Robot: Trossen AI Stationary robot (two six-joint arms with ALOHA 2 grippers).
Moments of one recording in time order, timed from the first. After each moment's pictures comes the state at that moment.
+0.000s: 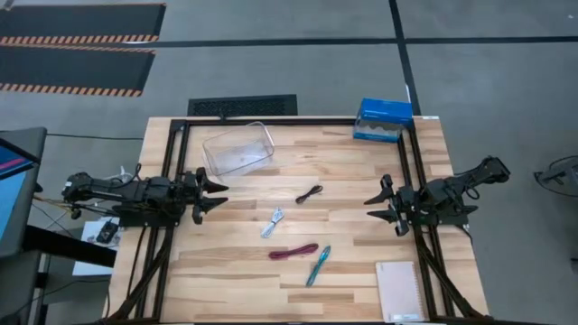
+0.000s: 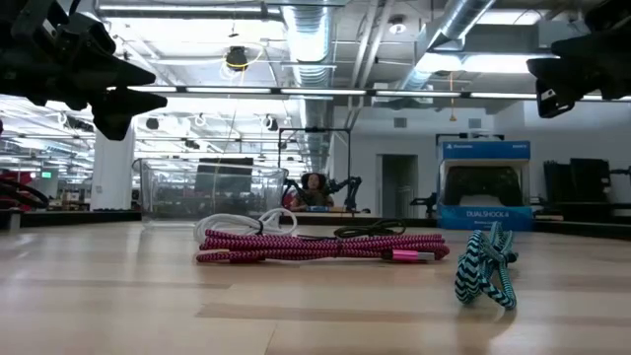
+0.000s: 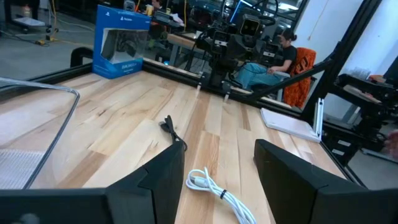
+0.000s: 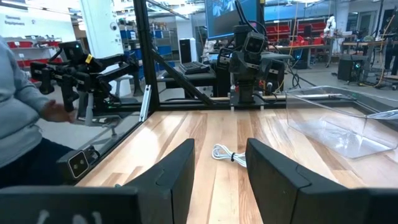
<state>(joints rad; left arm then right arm) -0.14 0.10 0.03 0.01 -0.22 -0.32 0.40 0.01 0.01 0.04 0.26 0.07</state>
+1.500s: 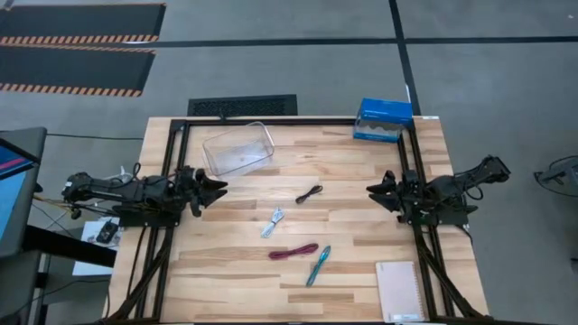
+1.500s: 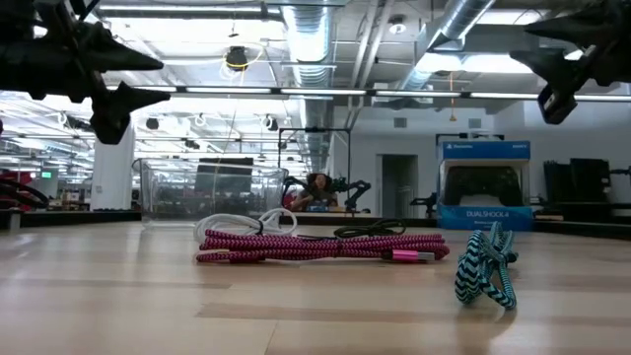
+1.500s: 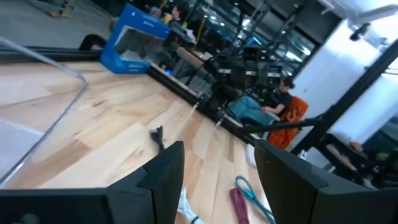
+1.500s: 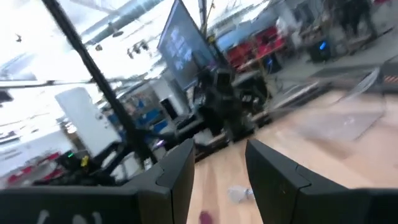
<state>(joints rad) -0.14 0.10 0.03 0.08 -0.28 -0.60 0.41 0.03 0.01 0.22 0.45 0.47</state>
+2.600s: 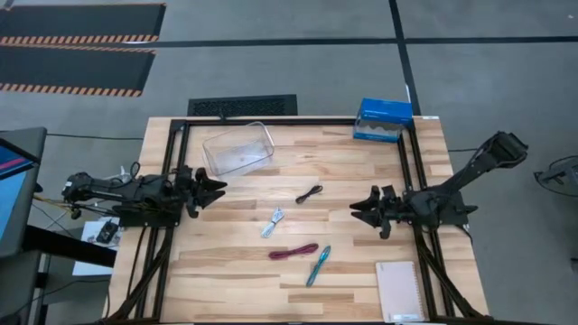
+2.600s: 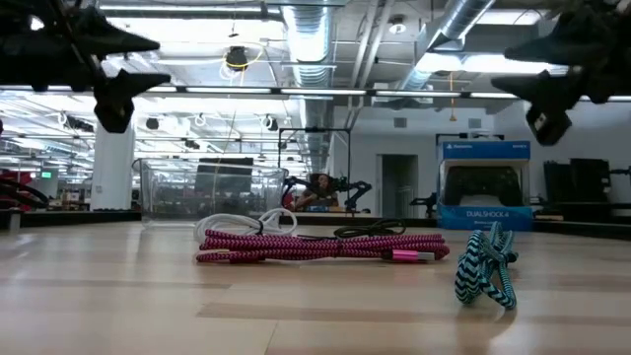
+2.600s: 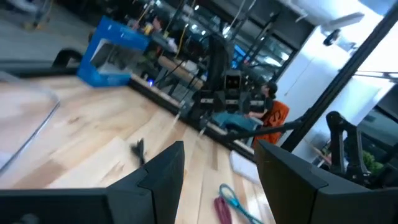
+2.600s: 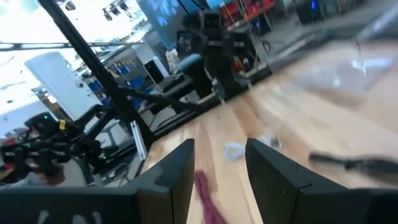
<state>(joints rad) -0.14 0.10 0.03 0.17 -0.24 -0.54 0.52 0.85 0.02 0.88 0.55 0.51</state>
